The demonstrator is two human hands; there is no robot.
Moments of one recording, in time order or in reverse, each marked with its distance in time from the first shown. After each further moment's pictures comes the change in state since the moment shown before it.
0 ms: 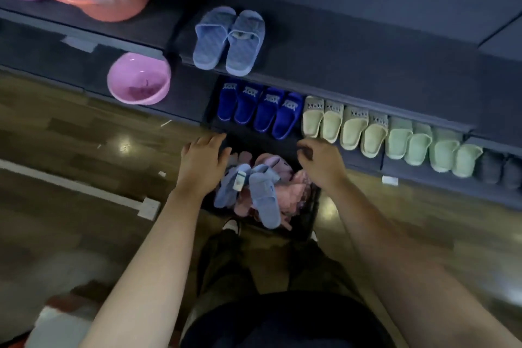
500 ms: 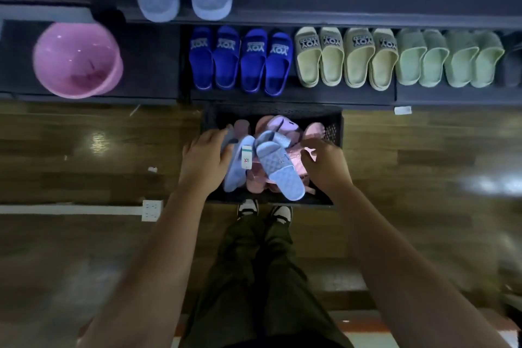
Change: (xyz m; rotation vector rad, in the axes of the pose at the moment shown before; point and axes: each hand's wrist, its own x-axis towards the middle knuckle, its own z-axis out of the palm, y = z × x) left_hand 0.064 -0.085 0.100 0.012 -0.206 0.176; right_hand -0.001 0.030 0.149 0.068 0.046 0.306
